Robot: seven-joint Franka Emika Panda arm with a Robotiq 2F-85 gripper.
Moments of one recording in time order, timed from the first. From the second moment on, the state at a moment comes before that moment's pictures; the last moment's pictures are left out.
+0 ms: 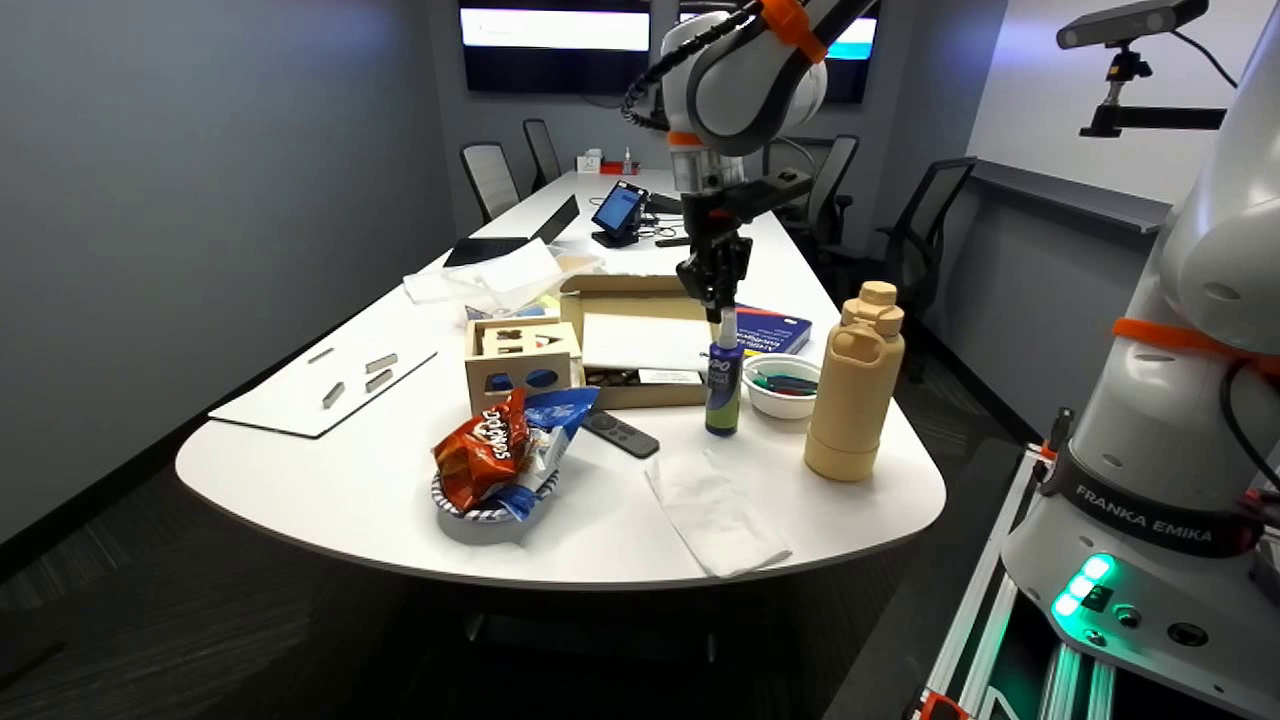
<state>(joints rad) 0.02 -0.03 0.02 -2.40 -0.20 2.26 0.19</state>
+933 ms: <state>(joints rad) 0.01 -0.07 0.01 -2.37 -0.18 2.29 0.22</state>
